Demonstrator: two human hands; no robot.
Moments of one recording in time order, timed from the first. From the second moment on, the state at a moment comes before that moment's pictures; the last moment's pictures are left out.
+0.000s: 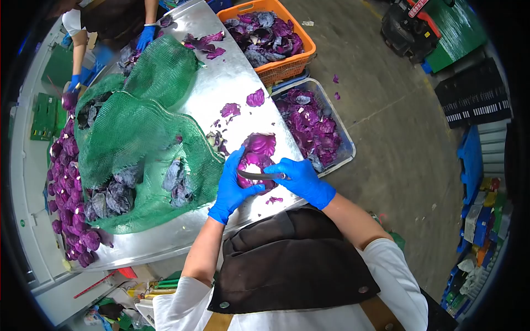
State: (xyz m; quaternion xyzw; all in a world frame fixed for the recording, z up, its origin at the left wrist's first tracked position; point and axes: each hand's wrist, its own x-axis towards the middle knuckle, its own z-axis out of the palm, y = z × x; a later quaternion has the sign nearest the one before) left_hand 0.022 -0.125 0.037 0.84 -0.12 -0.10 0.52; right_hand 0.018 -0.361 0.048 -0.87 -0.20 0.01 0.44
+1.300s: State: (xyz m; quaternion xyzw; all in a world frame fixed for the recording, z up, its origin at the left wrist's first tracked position) left_hand -0.011 -0.133 0.030 0.87 -0.02 -0.06 0.49; right_hand -0.013 -0.356 0.034 -0.63 0.27 0.10 0.72
